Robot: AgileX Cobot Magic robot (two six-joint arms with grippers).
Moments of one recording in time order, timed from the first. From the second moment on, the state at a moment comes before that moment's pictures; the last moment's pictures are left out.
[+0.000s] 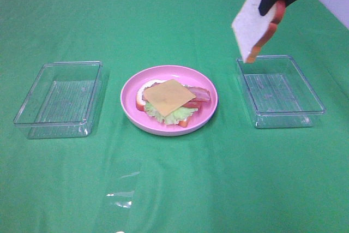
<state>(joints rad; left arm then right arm) 0.05 0.00 -0.52 0.01 1.08 -0.16 0.18 1.99 -1.90 0.16 1.22 0.01</state>
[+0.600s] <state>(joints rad) 0.05 0.00 -0.52 0.01 1.08 -0.16 0.46 2.16 -1.90 0.39 1.11 0.01</state>
